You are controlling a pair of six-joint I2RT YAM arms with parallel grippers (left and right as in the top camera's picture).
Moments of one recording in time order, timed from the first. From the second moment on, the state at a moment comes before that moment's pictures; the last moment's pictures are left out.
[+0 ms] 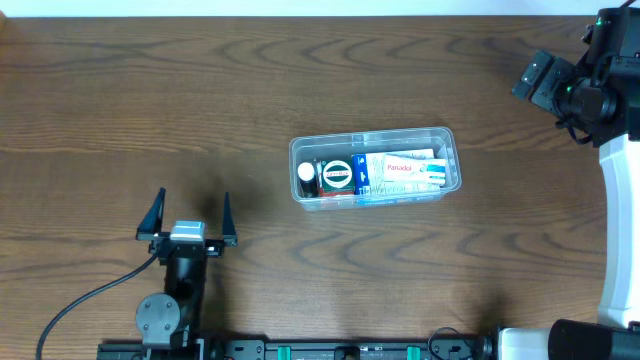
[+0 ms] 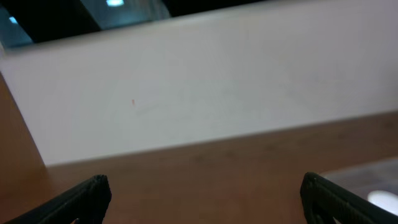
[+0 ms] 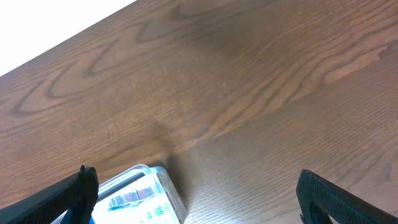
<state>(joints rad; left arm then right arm) -0.04 0.01 0.01 0.14 0.03 0.14 -0.11 1.54 1.70 -1.09 0.06 0.40</state>
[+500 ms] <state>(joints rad) -0.04 0.01 0.01 -0.10 0.03 0.14 -0.11 1.54 1.70 -1.09 0.06 0.40</state>
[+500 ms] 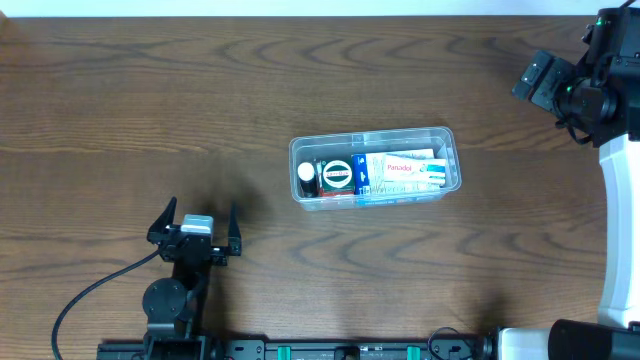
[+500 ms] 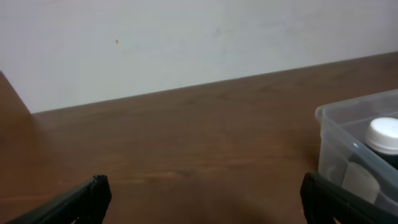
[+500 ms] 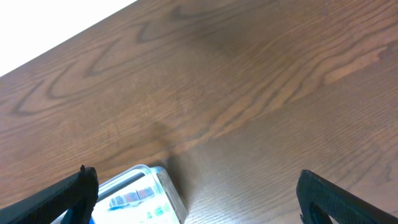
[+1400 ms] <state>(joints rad) -0.04 0.01 0.02 -0.11 -0.01 0.09 -0.11 1.54 1.70 -1.09 0.06 0.40</state>
